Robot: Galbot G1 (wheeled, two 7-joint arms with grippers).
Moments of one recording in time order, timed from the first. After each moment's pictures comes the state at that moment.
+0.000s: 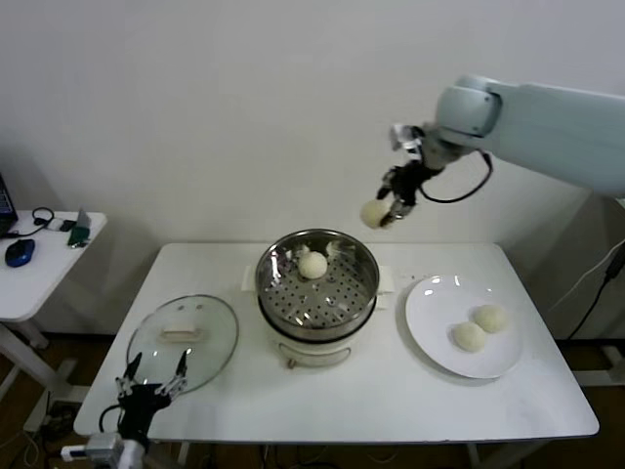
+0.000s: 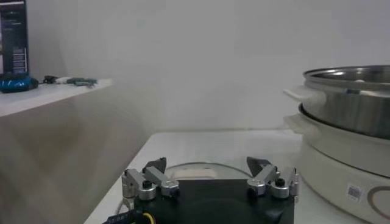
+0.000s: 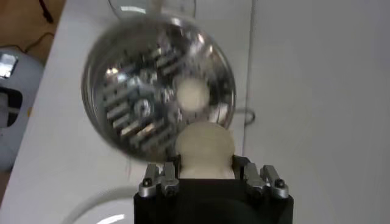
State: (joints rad) left arm 1.66 -1.45 -0.76 -1.97 -0.17 0.05 0.08; right arm 1.01 1.09 -1.60 1.31 0.83 -0.35 -0.95
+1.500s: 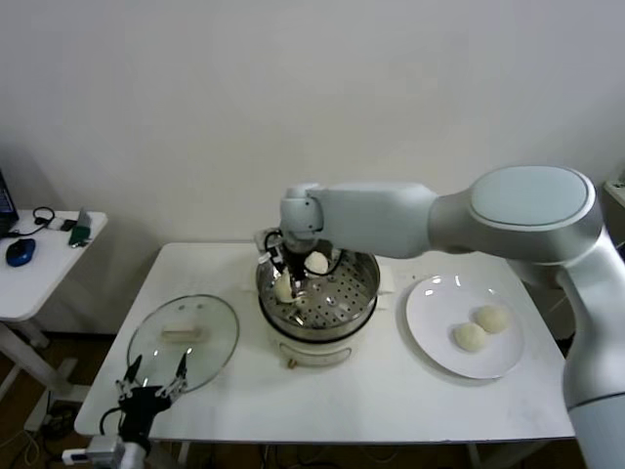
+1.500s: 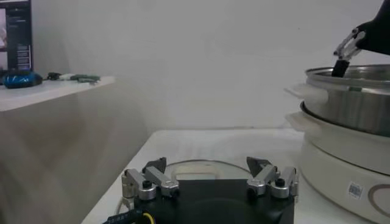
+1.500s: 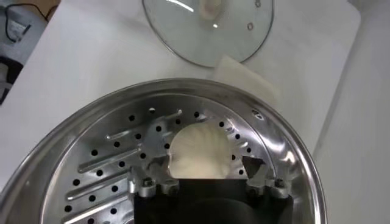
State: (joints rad) left arm 1.66 -1.46 -0.76 -1.97 -0.16 0.04 0.08; right arm 0.65 1.47 -1.59 1.08 0.65 -0.37 -0.86
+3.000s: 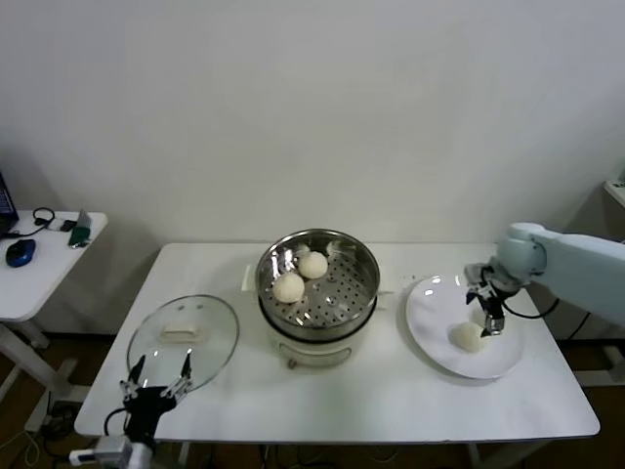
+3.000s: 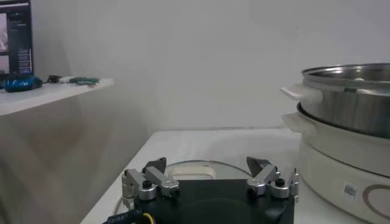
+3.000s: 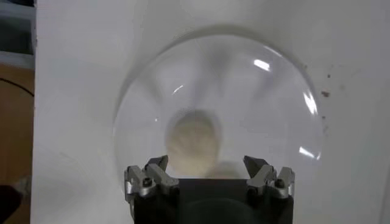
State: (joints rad) left arm 1.67 -1.50 -0.75 -1.99 -0.11 0.05 0.07; right arm 0.41 0.68 -1.49 1.21 0.19 -0.25 -0.95
